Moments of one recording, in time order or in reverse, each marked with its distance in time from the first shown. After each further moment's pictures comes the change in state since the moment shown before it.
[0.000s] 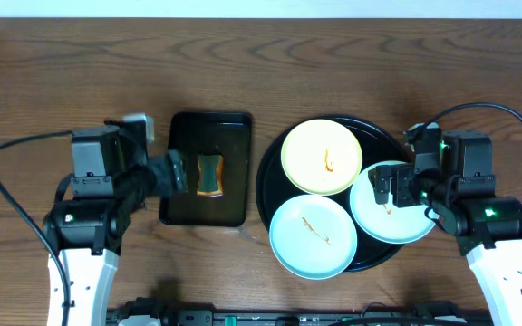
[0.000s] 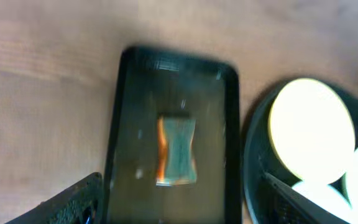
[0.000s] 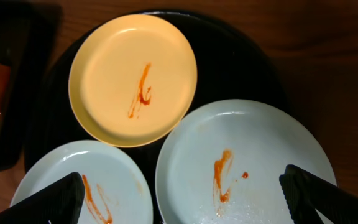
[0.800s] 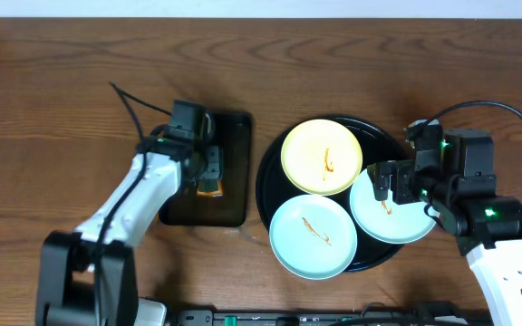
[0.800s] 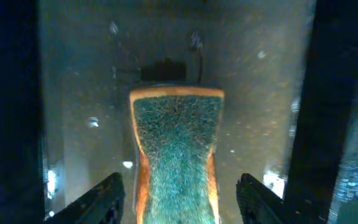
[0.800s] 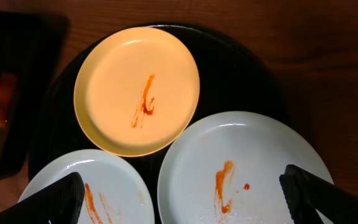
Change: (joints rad) left arm -0.261 0.601 0.006 0.174 -0.209 -0.111; right arm 0.000 0.000 0.000 0.035 -0.007 0.000
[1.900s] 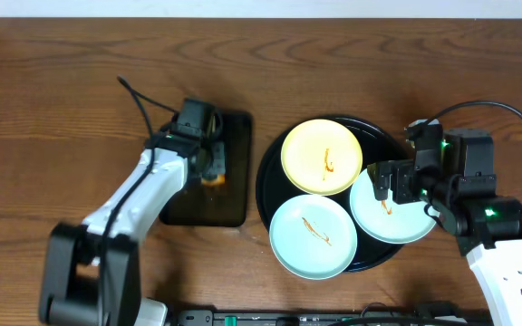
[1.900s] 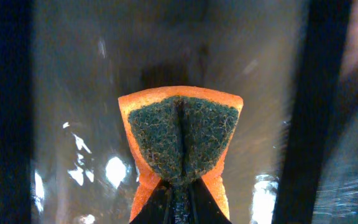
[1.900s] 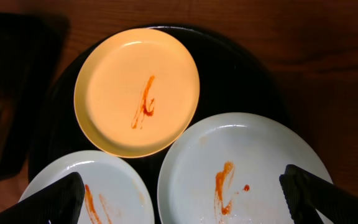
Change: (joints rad) left arm -0.022 -0.017 0.034 0.048 -0.023 -0.038; right arm 0.000 0.000 0.000 0.005 0.000 0.000
